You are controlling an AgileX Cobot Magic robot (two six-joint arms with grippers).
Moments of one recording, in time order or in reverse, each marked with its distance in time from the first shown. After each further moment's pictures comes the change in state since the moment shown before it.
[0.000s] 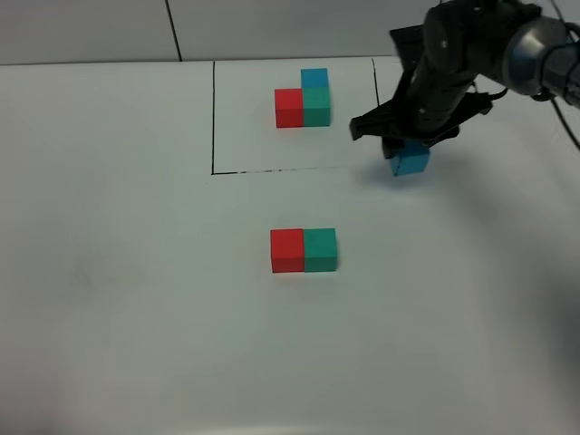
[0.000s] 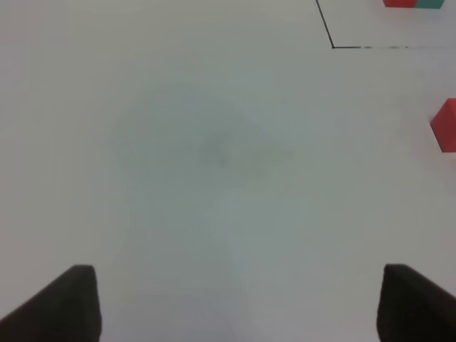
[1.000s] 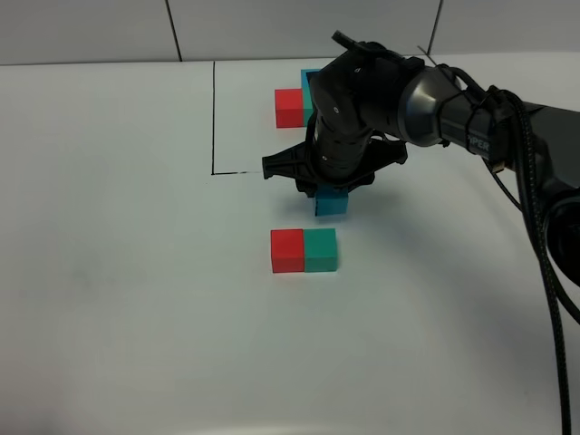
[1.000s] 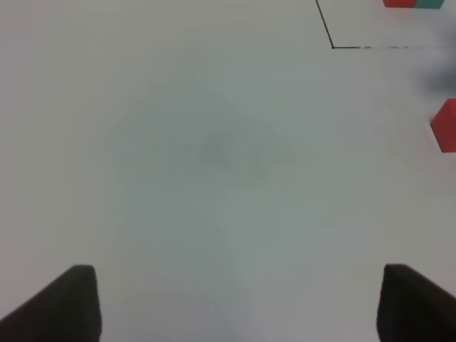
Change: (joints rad) left arm 0.000 0.000 0.000 0.000 0.000 -0.001; right arm 0.239 0.048 -0.001 -0.090 -0.023 0.391
